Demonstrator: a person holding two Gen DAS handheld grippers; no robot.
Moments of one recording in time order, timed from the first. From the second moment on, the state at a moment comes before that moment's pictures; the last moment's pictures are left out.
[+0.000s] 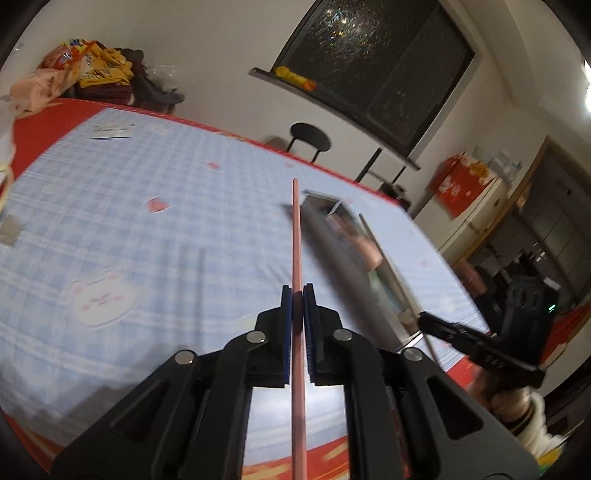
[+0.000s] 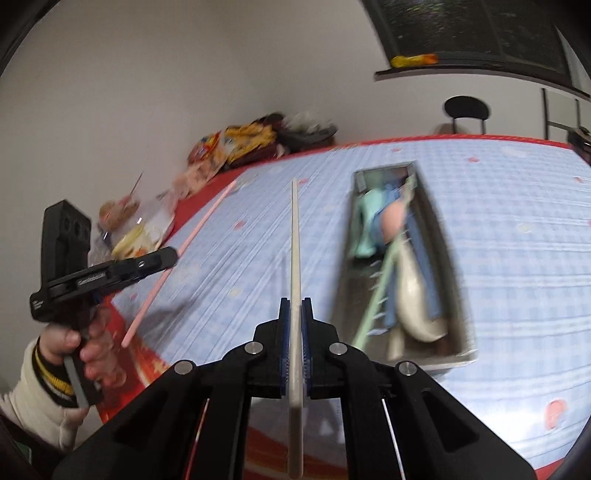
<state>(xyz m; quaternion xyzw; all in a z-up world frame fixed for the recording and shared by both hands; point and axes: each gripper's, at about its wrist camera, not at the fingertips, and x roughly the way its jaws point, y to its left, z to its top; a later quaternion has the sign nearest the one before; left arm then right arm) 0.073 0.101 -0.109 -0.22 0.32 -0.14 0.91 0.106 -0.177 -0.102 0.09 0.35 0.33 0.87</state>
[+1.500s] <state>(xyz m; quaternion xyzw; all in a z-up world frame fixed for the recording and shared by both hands) 0.162 -0.001 -0.074 -0.17 0.29 -0.06 0.94 0.177 -0.214 -0.080 0.04 0.34 0.19 0.92</state>
